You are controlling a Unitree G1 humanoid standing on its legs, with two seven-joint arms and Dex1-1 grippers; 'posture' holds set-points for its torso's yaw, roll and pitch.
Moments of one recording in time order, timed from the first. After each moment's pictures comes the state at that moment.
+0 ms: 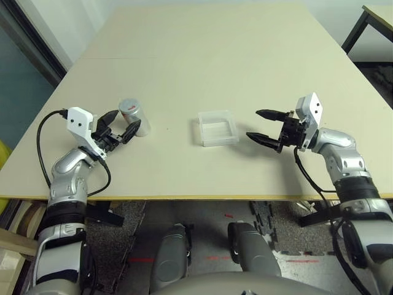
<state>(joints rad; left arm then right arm) -0.41 0.51 0.25 0.60 -0.35 -0.13 -0.80 -0.53 -0.49 -0.03 0.49 0.31 -0.06 1.16</state>
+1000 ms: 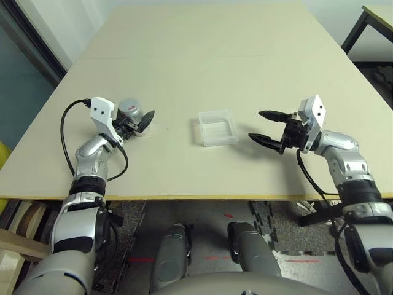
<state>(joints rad) -0.64 0.46 0.22 0.96 -0.27 -0.33 -0.81 -0.49 -0.50 -0.04 0.47 0.31 -0.06 1.14</state>
